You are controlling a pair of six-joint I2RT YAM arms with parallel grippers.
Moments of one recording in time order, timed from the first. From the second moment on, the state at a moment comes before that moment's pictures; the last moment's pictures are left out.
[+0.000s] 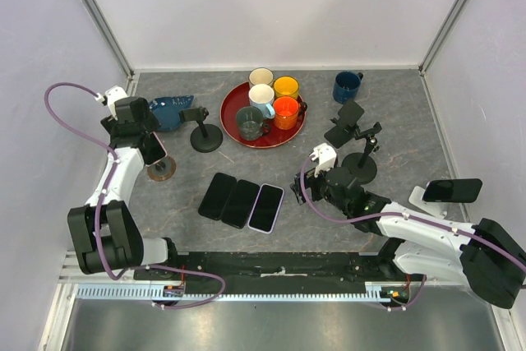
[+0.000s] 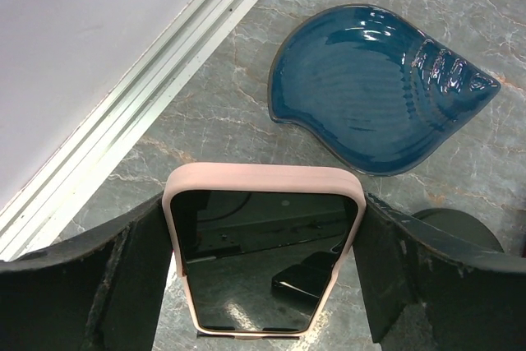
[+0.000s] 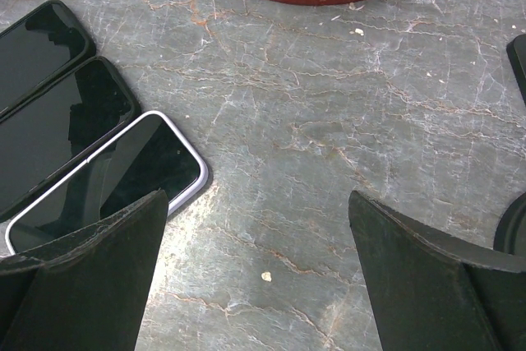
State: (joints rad) left arm 0.16 1.33 0.92 -0.13 -0.39 -0.32; right arm 0.85 1.06 0.40 0.23 0.22 0.23
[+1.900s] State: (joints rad) left arm -0.63 0.96 0.88 -0.44 -0.01 -0.62; right arm 0.94 1.15 0.54 0.43 -0.22 0.25
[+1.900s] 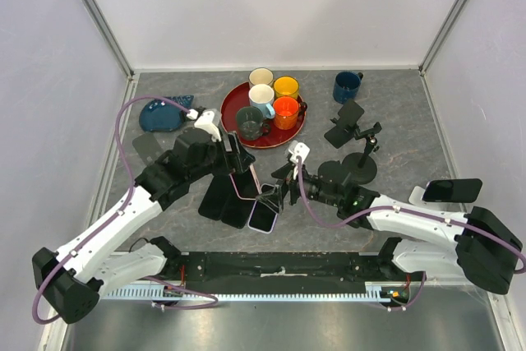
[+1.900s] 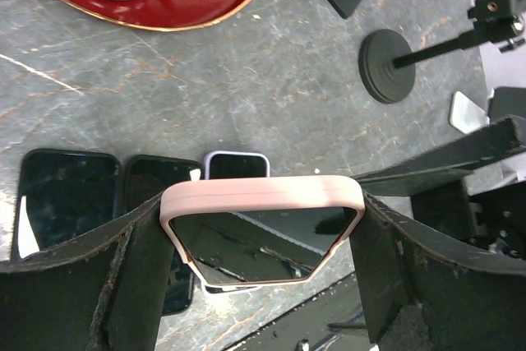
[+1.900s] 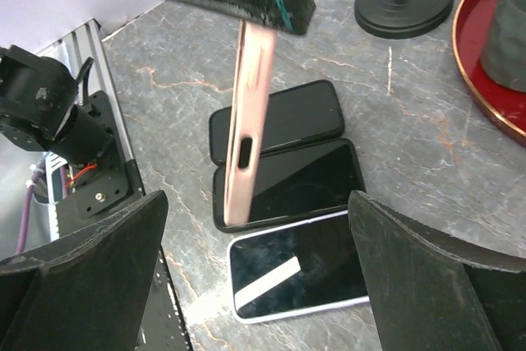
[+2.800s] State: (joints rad) left arm -0.76 0.97 0.82 -0.33 -0.12 -0.68; right arm 0.99 1.32 0.68 0.40 -0.11 0.40
